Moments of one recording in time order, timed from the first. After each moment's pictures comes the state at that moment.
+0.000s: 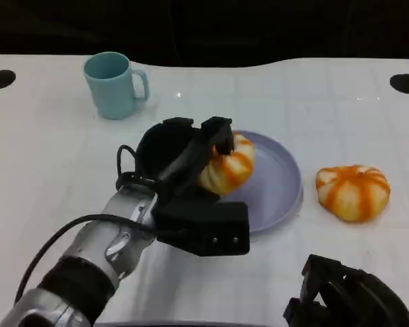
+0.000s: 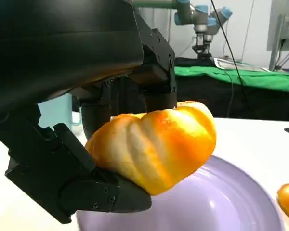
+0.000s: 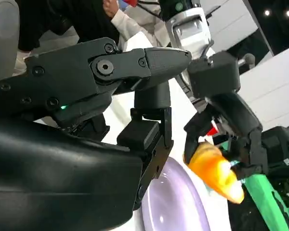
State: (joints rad) left arm -0.67 0.10 -0.52 0.70 0.82 -0.13 0.28; right arm 0.22 -0.06 0.02 -0.06 0.49 0.22 0.67
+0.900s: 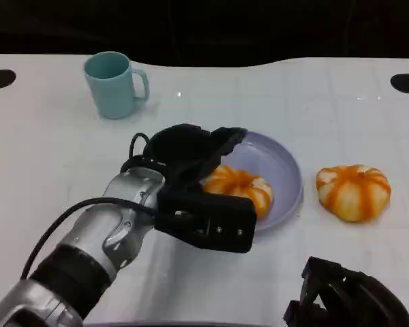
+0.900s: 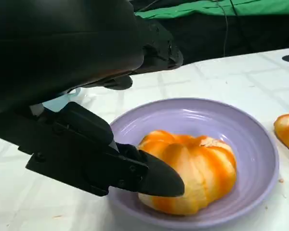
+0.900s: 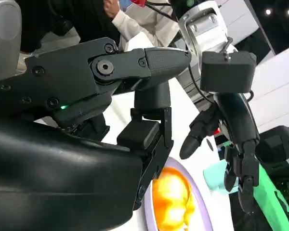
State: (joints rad) left arm -0.67 0.17 -0.58 0.51 0.80 -0.02 -0.11; right arm 0.23 -0.06 0.03 -0.06 0.49 0.22 0.67
